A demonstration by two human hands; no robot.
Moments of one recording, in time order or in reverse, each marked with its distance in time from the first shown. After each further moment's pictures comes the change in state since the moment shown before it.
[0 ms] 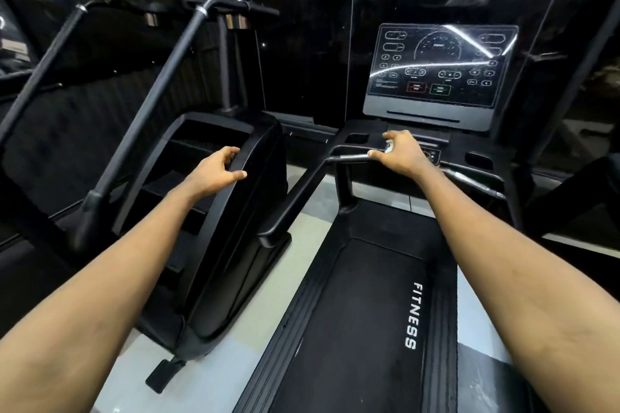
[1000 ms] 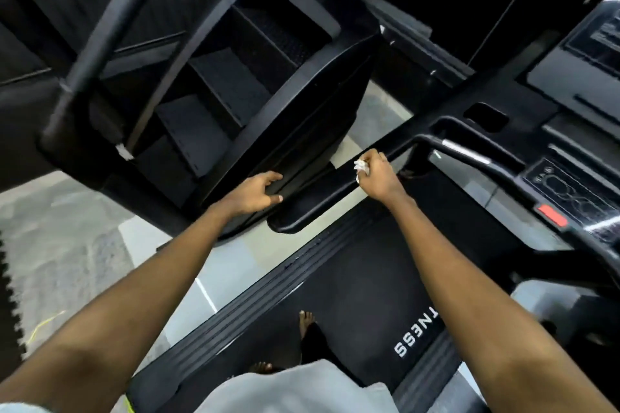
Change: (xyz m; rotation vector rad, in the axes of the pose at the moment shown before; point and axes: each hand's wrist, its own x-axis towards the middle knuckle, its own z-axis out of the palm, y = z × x) left_hand 0.172 -0.188 0.188 -0.140 -0.234 -0.467; right_hand 0.265 0.039 0.334 -0.111 -0.562 -0.168
